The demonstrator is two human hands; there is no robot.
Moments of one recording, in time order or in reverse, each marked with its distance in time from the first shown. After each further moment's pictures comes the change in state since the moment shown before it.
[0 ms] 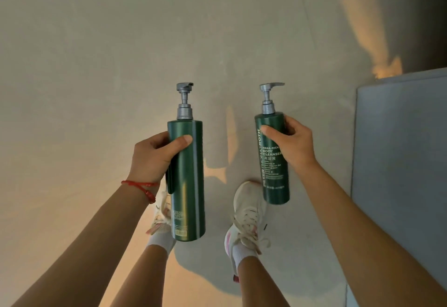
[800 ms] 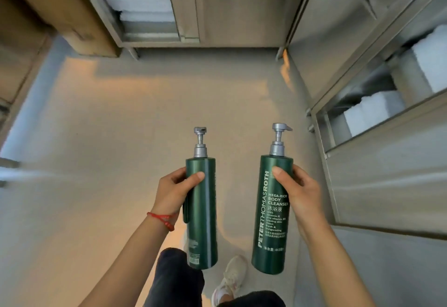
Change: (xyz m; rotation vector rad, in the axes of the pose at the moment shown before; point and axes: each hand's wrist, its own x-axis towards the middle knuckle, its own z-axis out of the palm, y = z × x) left_hand -0.369 0.335 -0.145 -0.384 0.142 0.360; right_hand -0.381 -0.477 -0.056 0.183 -0.211 -0.406
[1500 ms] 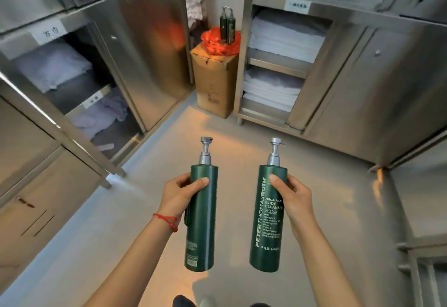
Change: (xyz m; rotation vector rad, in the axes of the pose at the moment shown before) left_hand 0.023 0.202 -0.327 -0.136 0.401 0.171; right_hand 0.012 -0.139 0.397 -0.100 -0.396 -0.115
